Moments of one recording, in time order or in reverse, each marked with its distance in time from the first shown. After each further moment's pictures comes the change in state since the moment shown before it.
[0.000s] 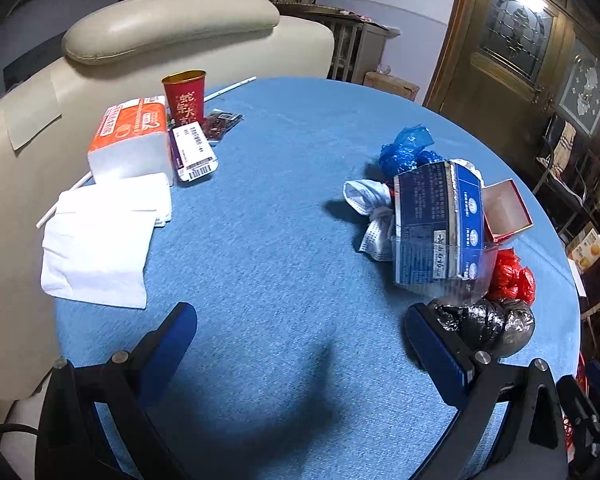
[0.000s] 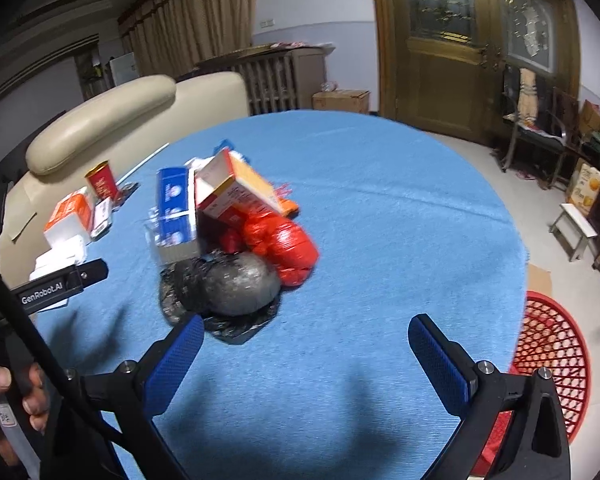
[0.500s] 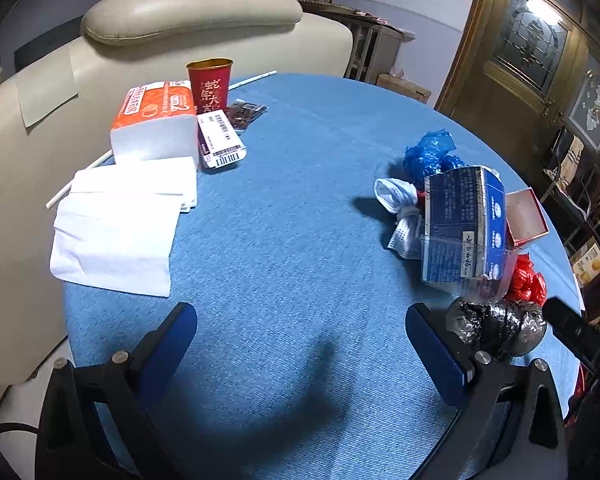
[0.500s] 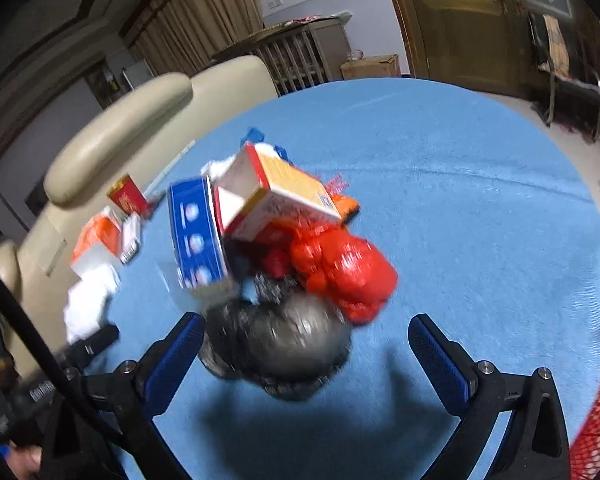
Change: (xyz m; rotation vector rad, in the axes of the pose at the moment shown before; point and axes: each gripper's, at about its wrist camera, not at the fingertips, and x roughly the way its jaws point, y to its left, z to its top) left arm 0.002 0.025 -0.005 -0.052 0.008 0.004; right arm 0.064 0.009 0.034 0.133 0.082 0.214
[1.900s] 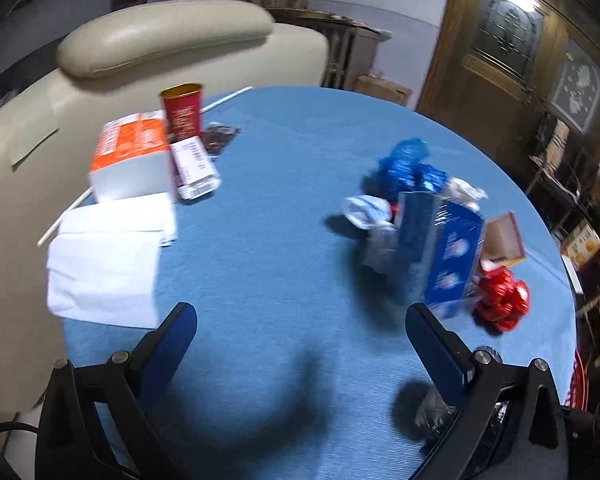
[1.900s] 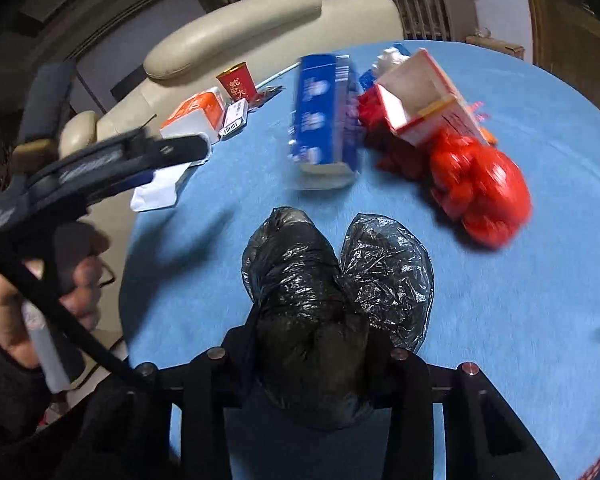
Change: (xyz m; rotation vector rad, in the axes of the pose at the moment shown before) left arm -0.012 -0.026 0.014 0.103 -0.023 -0.039; right arm -0.020 0.042 -0.060 -0.331 0.241 0.251
